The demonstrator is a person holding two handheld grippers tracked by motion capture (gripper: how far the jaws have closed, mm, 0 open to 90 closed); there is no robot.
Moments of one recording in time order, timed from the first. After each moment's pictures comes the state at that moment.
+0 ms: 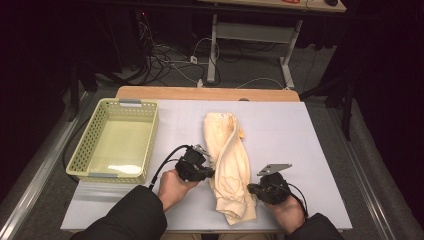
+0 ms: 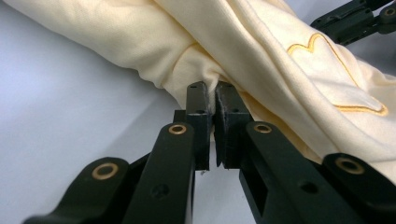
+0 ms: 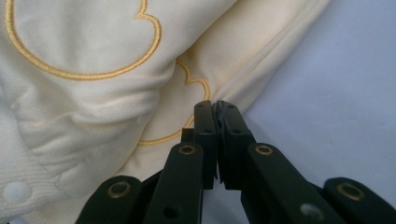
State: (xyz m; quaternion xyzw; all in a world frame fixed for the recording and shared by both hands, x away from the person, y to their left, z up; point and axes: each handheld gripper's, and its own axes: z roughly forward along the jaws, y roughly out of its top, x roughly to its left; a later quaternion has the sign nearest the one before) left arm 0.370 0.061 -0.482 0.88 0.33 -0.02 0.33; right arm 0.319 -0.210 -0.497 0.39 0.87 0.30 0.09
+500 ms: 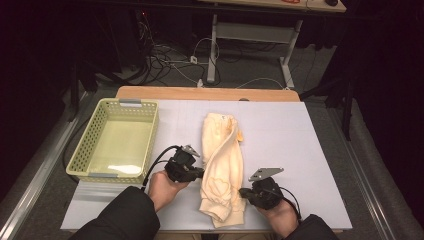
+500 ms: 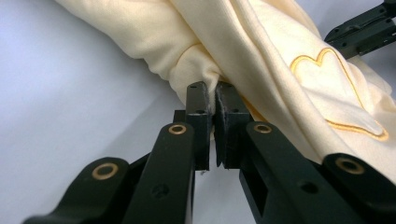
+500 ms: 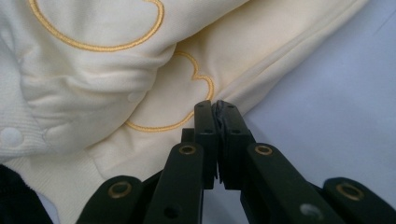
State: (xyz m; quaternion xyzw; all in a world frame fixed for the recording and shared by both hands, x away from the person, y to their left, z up) left arm 0.363 0.087 -0.479 0.88 0.34 -0.01 0.32; right arm 0.308 -0.190 -0.498 0.36 0.88 0.31 0.08
